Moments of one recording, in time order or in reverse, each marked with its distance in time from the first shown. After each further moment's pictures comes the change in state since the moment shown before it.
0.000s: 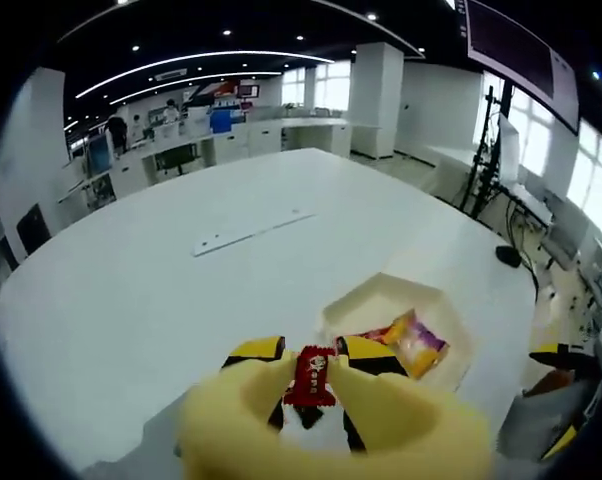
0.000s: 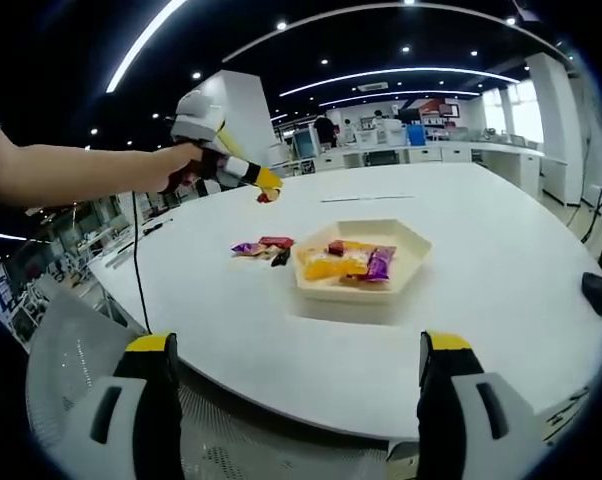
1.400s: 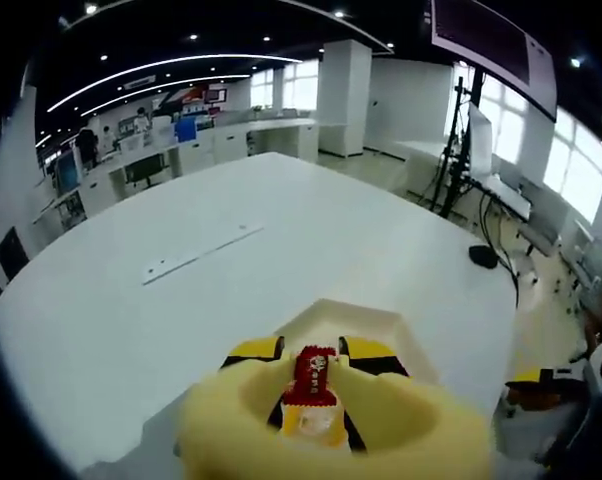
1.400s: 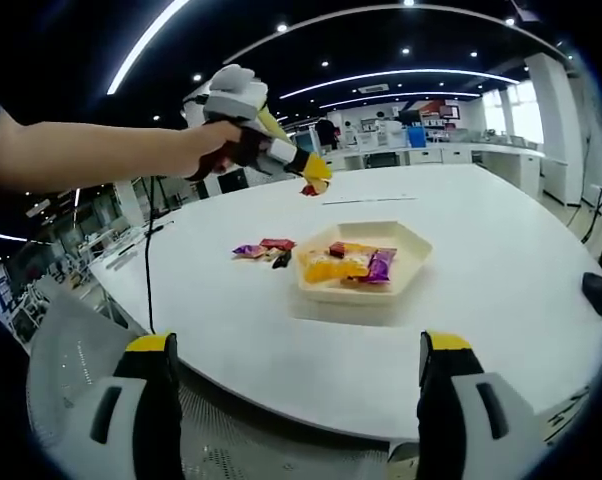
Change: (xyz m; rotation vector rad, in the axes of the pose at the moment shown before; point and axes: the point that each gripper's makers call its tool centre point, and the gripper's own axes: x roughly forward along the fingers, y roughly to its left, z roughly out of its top) left arm 0.032 -0.072 0.028 0.064 -0.002 -0.110; right arm 0.000 0.001 0.001 0.002 -0.010 0.003
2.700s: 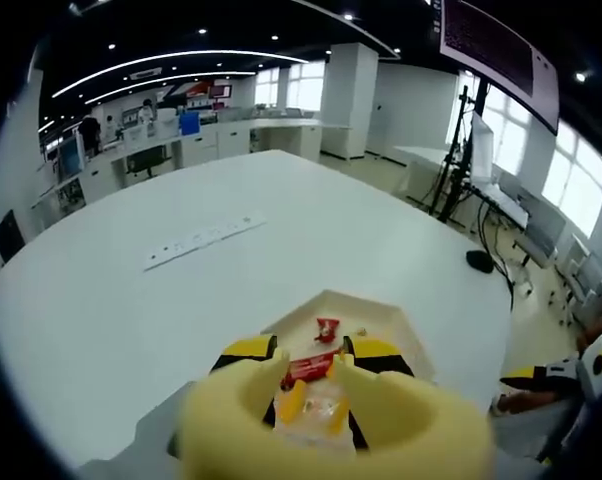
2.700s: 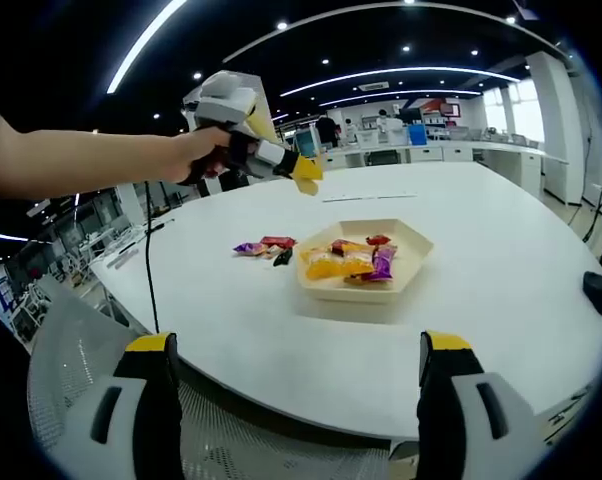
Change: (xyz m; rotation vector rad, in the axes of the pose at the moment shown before) left arm -0.013 0.017 -0.017 -0.060 -0.004 -0.003; right arm 0.000 0.001 -0.002 0.001 0.012 0.005
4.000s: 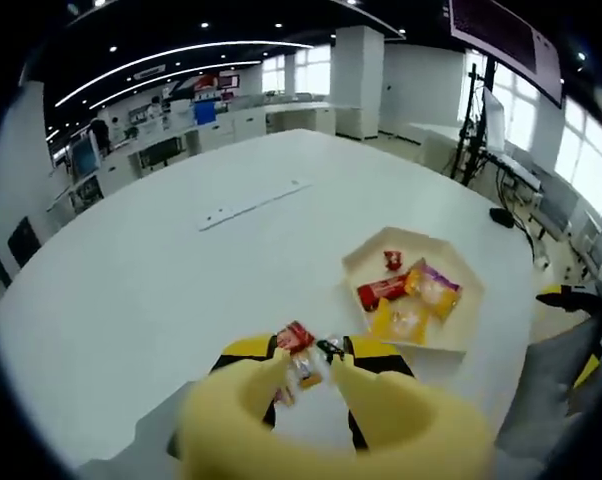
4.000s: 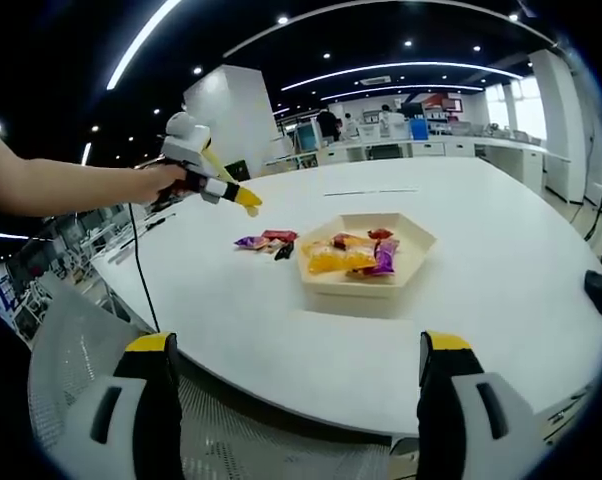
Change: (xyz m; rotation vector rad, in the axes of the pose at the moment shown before) left arm -0.048 0.092 -0.066 0.078 0.075 0.071; right arm 0.001 0.001 -0.004 0.000 0.029 0.007
